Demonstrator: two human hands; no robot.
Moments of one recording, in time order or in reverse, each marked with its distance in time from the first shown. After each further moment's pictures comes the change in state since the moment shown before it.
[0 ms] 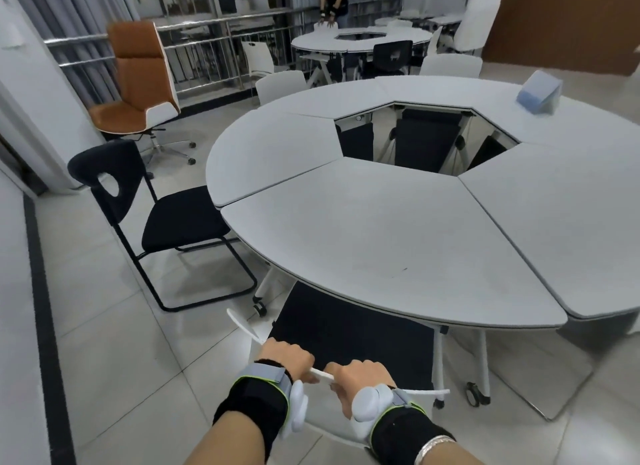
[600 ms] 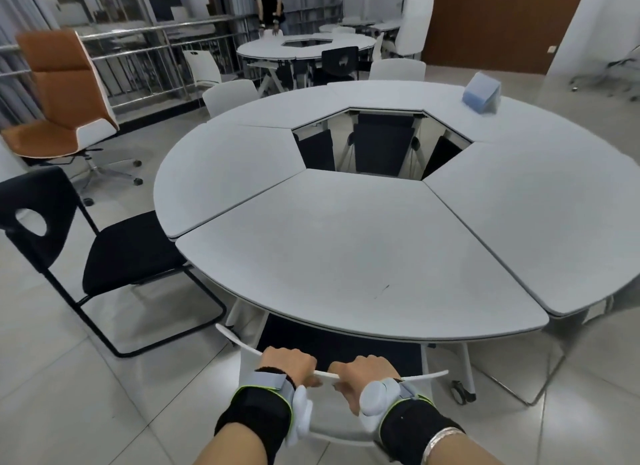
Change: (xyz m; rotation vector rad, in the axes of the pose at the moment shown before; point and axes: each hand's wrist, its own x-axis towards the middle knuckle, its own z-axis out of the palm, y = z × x) left_hand 0.062 -0.007 -0.047 -0.005 0.008 0.099; right_hand 0.039 0.038 -0.035 0.037 0.057 0.109
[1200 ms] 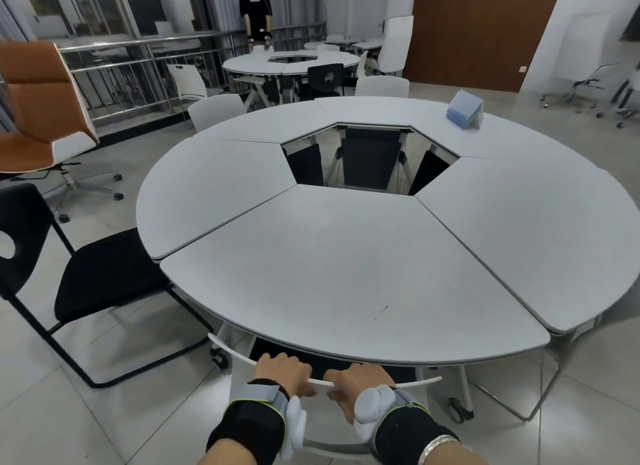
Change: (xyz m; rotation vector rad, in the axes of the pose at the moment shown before) left_hand 0.029 -0.020 -0.016 0.010 0.067 0.053; right_hand 0.031 0.004 -0.017 0.053 0.003 0.041
